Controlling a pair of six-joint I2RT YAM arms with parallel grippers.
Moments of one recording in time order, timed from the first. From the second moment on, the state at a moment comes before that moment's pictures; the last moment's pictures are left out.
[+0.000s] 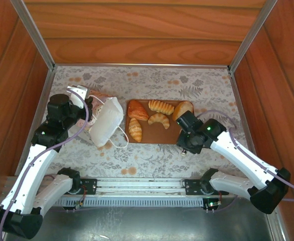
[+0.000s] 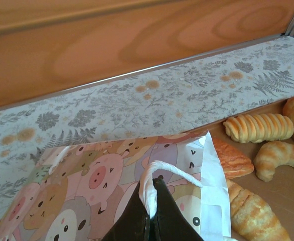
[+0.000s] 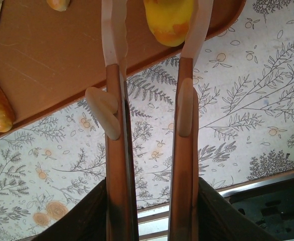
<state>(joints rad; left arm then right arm) -0.28 0.82 0.89 -0.47 0.13 0.04 0.75 1.05 0.97 -1.25 0.06 1.13</state>
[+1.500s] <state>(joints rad) -0.28 0.75 0.91 -0.49 0.05 0.15 0.88 1.32 1.39 -0.95 -0.43 0.62</state>
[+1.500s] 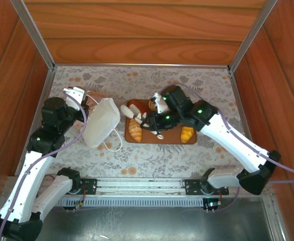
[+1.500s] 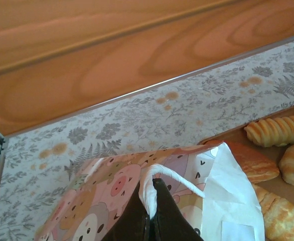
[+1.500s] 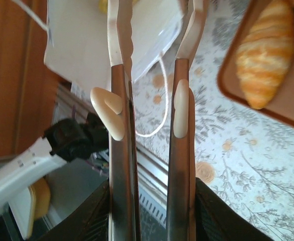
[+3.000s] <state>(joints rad) -0.28 0.78 0.99 -0.64 0.03 0.18 1.12 2.03 1.65 -0.58 -0.34 0.52</state>
